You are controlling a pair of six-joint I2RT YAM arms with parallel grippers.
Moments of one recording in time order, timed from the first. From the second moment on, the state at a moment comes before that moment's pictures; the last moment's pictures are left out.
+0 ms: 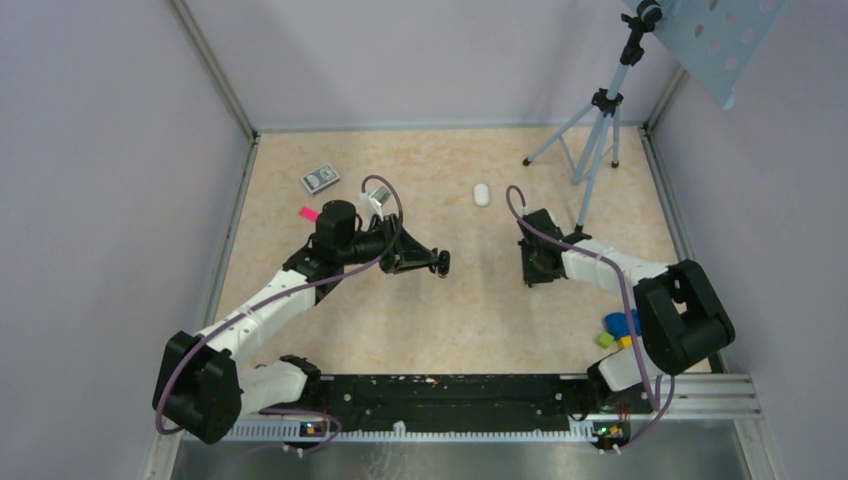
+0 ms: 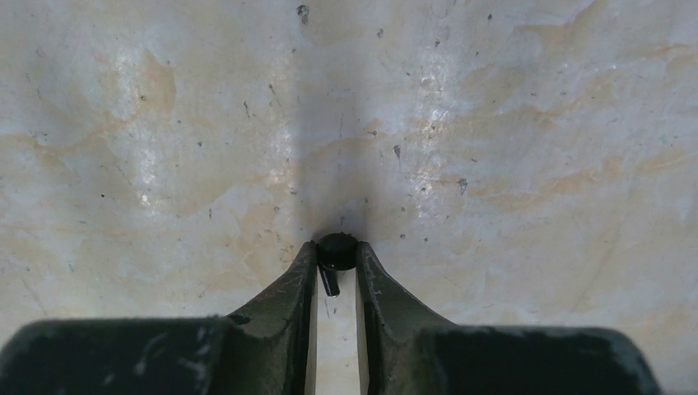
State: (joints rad) left arm -0.46 1.15 0.71 0.06 0.74 -1.05; right arm 0.47 1.48 0.77 -0.42 0.19 0.37
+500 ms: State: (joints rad) left arm -0.46 1.20 0.71 0.05 0.77 -1.01; right arm 0.47 1.40 0.77 -0.43 0.13 0.35
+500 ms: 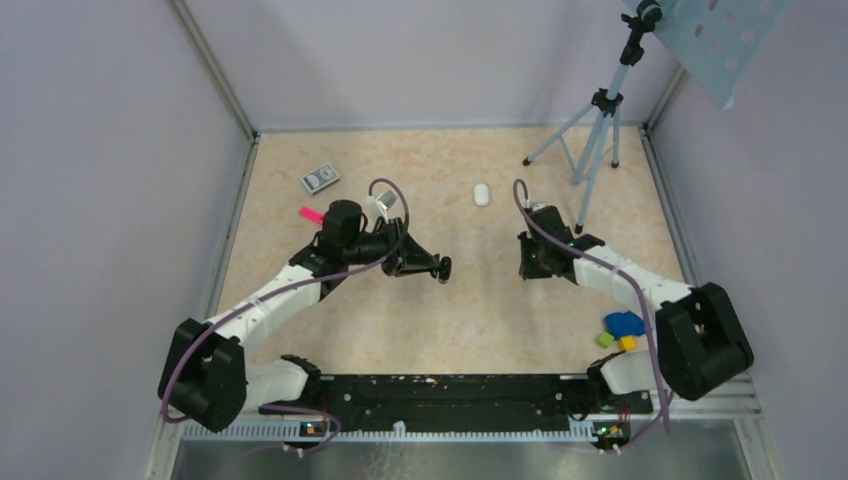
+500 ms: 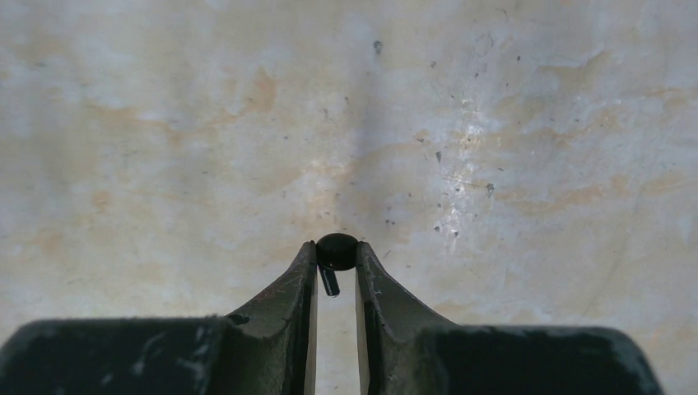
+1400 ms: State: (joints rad) left arm -0.47 1.40 0.71 0.20 0.89 -1.39; right arm 0.92 0.92 0.61 0.20 0.14 0.47
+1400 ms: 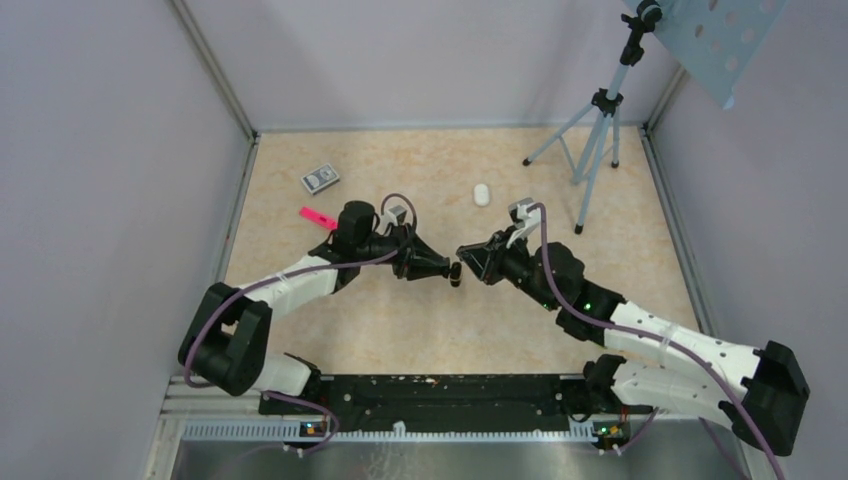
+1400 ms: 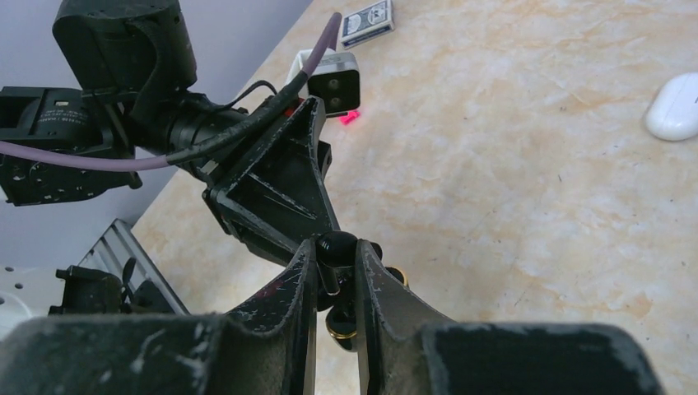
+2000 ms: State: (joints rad) left arm -0.47 1.36 0.62 0.33 0.87 -1.58; right arm 0.98 0.94 0.54 0.29 0.22 0.52
